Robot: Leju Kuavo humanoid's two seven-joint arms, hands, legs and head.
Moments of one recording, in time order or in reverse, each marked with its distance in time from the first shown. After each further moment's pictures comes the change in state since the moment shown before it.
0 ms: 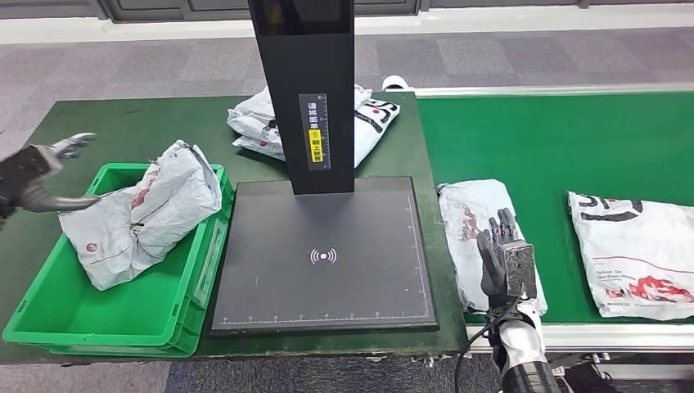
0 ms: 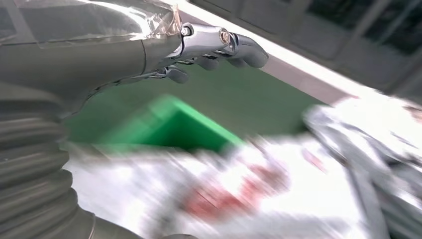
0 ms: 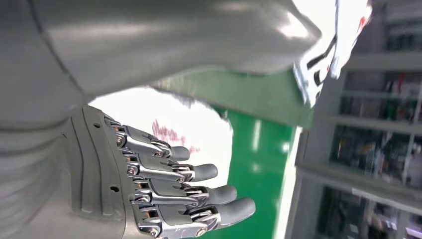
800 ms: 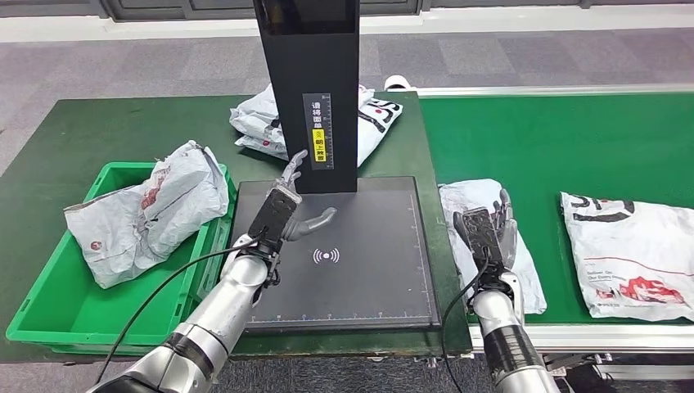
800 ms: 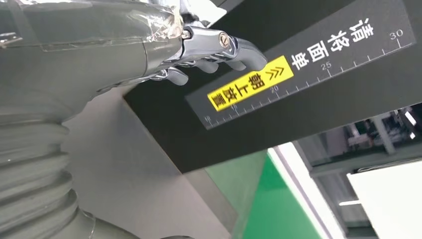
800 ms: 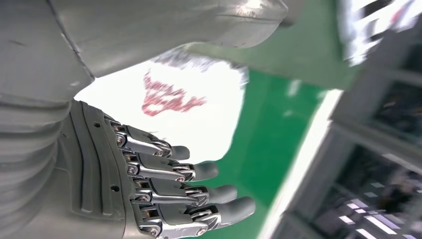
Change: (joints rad) left arm 0.175 -0.818 -0.188 0.024 0.188 0.727 0.018; right arm -0.183 0.032 0.054 0.208 0.299 -0.270 0.166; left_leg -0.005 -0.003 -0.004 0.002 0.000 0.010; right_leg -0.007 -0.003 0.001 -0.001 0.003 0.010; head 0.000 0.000
